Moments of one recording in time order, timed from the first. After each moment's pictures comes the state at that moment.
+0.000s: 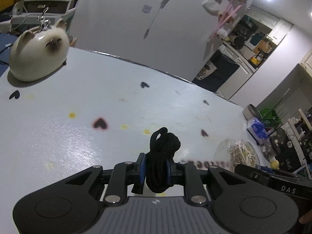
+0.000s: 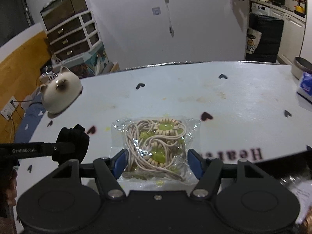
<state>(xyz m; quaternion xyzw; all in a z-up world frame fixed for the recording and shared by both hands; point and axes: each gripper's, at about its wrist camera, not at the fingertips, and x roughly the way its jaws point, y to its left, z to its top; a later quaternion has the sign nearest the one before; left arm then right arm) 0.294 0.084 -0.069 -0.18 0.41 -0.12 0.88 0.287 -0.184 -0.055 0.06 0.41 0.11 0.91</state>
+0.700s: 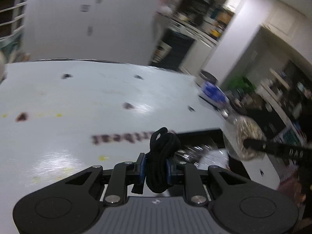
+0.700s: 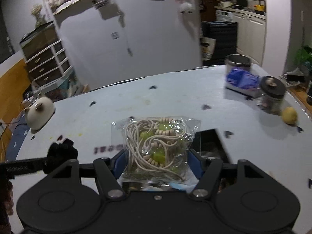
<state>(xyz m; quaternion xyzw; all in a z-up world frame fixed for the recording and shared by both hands) 0.246 -0.095 -0.052 -0.10 0.41 -0.23 0.88 0.195 -0.357 -0.017 0.09 0.37 0.03 0.92</state>
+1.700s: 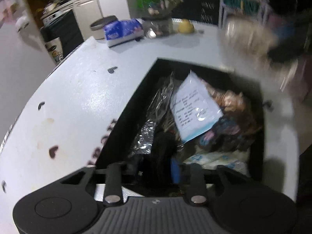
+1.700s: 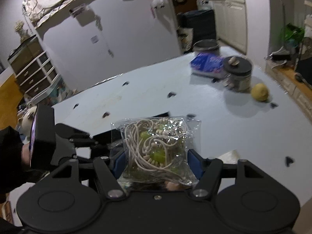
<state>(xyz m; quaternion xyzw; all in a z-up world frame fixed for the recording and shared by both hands) 0.293 -0.234 -0.114 0.28 0.39 -0.44 0.76 0.161 -0.435 -0.028 0.14 0.39 0.01 0.91</state>
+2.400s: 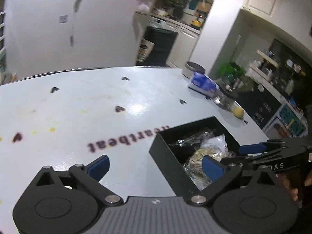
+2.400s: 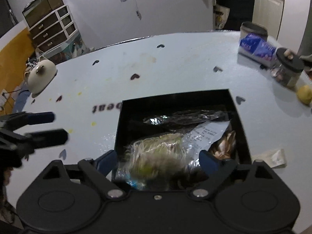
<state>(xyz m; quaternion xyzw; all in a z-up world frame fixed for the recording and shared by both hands) 0.238 -0.089 -0.049 -0.04 0.39 -0.26 0.88 0.203 -0.342 -0.059 0.06 0.46 0.07 0.88</state>
